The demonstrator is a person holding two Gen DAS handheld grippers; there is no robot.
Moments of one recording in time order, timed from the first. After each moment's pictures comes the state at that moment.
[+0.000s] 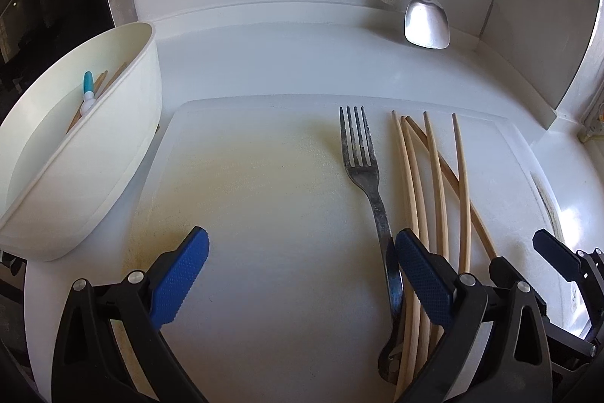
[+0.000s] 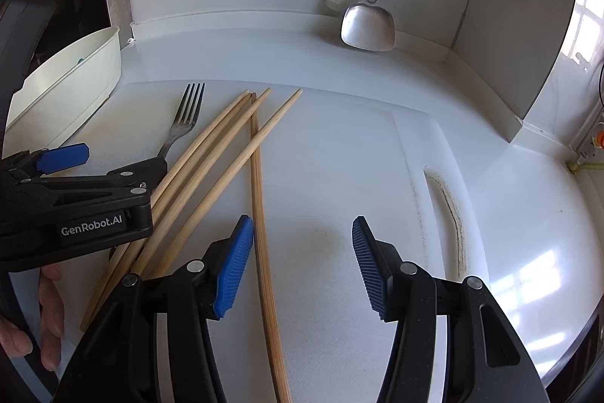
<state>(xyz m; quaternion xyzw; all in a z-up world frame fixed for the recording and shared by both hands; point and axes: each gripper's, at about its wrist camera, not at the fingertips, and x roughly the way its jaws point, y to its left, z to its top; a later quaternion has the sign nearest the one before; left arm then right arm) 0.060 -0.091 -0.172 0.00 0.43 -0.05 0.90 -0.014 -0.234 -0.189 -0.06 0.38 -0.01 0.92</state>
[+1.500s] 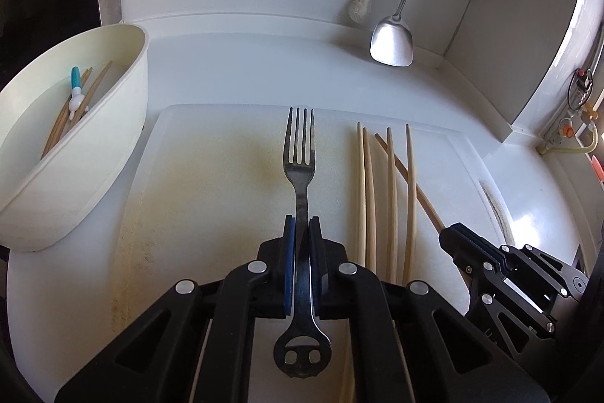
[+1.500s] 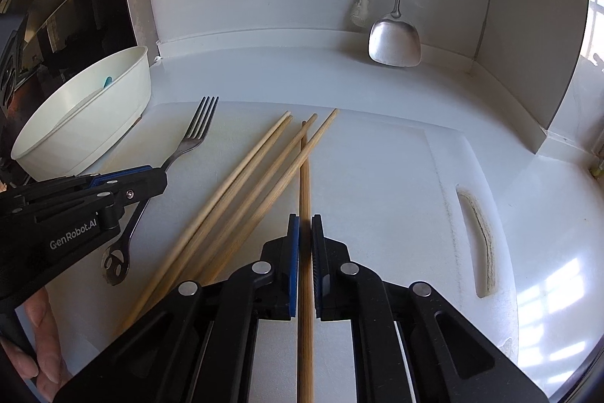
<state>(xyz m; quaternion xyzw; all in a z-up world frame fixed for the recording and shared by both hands) 0.039 -0.079 -0.151 -0.05 0.42 -0.12 0.90 -0.015 -0.227 -0.179 -0.03 0.36 0.04 0.93</state>
